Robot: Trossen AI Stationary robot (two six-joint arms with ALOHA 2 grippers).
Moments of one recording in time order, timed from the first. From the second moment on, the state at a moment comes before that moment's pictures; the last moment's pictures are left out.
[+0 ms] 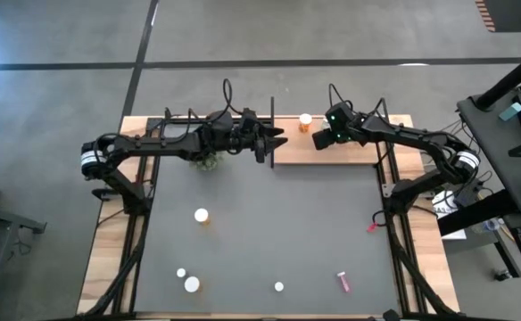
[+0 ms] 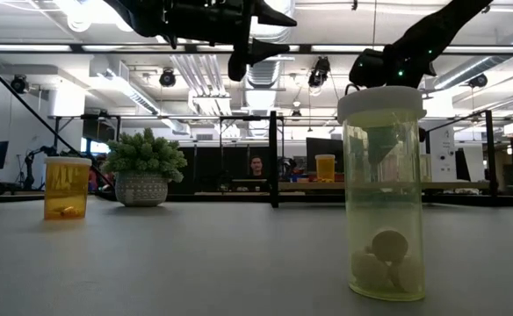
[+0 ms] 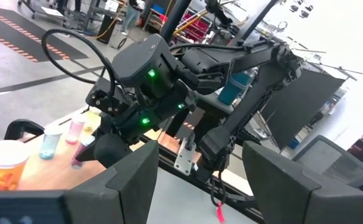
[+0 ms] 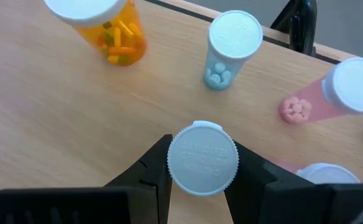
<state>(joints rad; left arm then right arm) 0.30 1.55 1.12 0.45 0.15 -0.49 -0.73 1.42 0.88 -0.47 0.16 0.40</state>
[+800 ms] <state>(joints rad) 0.32 1.55 1.12 0.45 0.15 -0.49 -0.73 1.45 0.84 -0.40 0.16 0.39</state>
